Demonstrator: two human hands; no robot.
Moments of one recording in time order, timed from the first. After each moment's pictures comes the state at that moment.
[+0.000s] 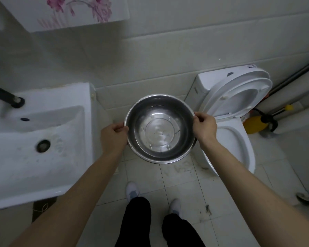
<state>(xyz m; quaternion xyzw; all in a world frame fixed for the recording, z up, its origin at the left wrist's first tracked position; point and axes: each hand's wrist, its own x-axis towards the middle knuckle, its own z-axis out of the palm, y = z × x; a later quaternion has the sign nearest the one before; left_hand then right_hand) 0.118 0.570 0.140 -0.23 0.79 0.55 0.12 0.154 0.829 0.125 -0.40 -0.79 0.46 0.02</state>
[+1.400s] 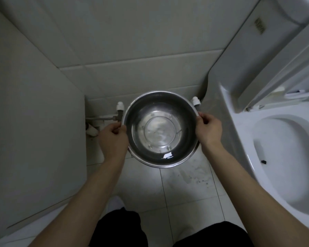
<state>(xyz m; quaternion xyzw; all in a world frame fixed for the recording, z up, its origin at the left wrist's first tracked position) 0.053 0.605 -0.282 -0.28 0.81 0.51 0.05 0.081 0.845 -0.286 -0.42 -0.77 0.48 0.03</state>
